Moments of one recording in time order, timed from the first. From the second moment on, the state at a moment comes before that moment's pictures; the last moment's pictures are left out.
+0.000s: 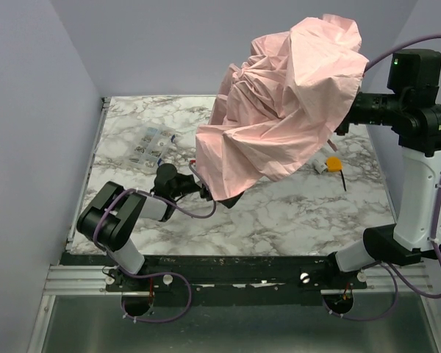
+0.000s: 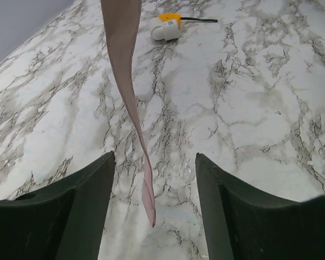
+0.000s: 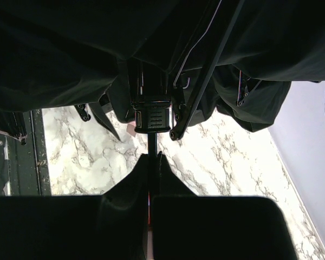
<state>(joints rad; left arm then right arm) -0.44 1.62 0.46 1.17 0.86 0.14 0.16 1.51 2.38 -1.38 -0.97 -0.69</state>
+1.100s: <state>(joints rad) -0.27 1.39 0.73 0.50 1.11 0.38 0.19 1.36 2.25 -1.41 -1.22 -0.68</state>
